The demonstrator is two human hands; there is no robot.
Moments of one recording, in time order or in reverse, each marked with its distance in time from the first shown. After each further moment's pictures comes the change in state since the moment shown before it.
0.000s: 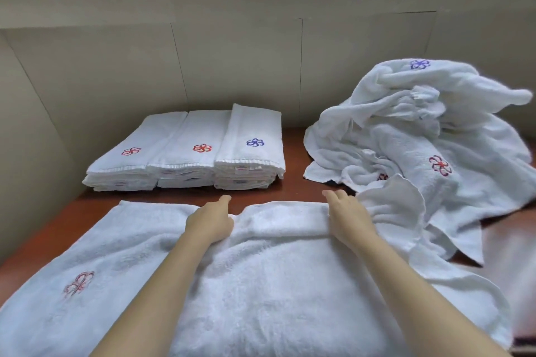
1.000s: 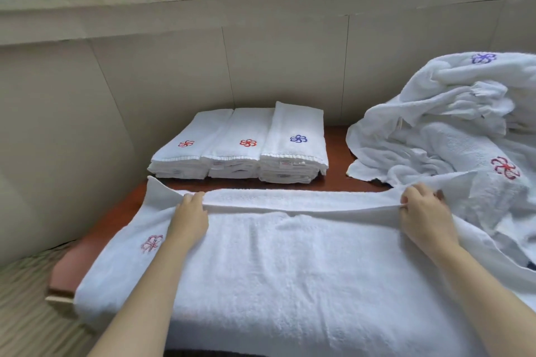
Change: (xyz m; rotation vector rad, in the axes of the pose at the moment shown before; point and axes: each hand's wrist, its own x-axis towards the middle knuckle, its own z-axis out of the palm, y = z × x) left_hand -0.041 -0.110 -0.014 -0.106 0.212 -0.222; right_hand -0.013 0.034 -0.010 0.141 0.279 0.141
